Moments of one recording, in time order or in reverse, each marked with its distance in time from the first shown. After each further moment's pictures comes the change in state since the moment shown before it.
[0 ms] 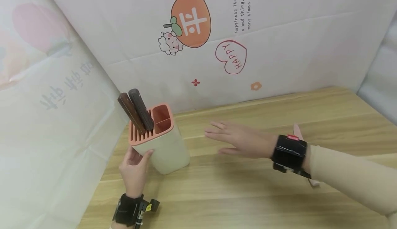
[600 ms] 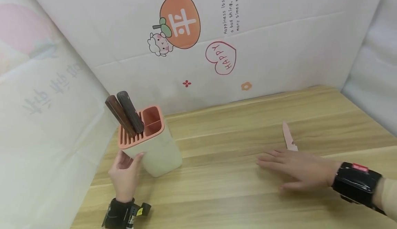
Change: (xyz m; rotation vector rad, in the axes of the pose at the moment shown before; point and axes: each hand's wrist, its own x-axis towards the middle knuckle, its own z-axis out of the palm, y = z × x) left_hand -0.002 -0.001 0.001 -0.017 -0.003 0.050; right_hand -0.178 0.001 -0.001 -0.161 -0.108 0.011
